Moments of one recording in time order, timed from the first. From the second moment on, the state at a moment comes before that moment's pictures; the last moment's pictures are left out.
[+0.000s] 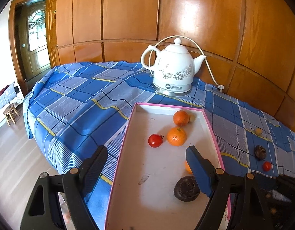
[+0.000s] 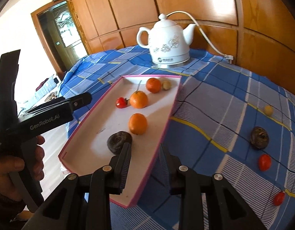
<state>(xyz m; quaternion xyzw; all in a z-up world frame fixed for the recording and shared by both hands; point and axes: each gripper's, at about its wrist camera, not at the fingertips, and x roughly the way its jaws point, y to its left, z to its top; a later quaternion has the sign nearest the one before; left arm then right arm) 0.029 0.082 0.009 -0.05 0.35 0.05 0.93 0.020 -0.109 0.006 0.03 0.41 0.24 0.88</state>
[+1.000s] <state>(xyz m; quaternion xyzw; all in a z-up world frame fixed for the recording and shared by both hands) 0.028 0.050 0.003 -0.02 0.36 0.00 0.93 0.020 -0.285 0.045 0.04 0.38 0.05 0.92</state>
